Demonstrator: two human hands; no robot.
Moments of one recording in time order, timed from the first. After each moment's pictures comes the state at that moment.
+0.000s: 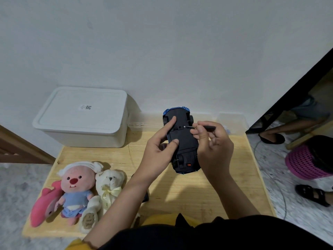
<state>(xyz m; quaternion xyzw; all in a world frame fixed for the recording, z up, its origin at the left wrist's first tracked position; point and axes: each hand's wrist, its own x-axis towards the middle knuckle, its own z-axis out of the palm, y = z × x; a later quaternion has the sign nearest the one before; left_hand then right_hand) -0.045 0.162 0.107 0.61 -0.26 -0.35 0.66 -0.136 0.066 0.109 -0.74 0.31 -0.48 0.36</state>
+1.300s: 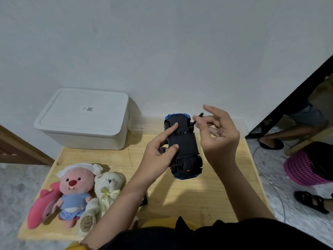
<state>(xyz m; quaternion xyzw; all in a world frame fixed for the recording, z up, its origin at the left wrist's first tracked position) -0.039 0.161 0.095 0.62 -0.27 -0.36 0.65 -0.127 0.044 0.127 -0.74 0.21 -0.54 0.35</state>
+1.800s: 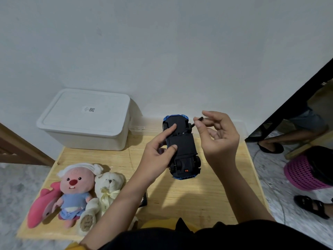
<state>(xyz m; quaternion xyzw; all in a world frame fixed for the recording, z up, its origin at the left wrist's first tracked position) -0.039 0.165 0.098 0.62 -0.25 -0.36 0.65 -0.132 0.051 0.131 -0.71 0.21 -0.50 0.45</state>
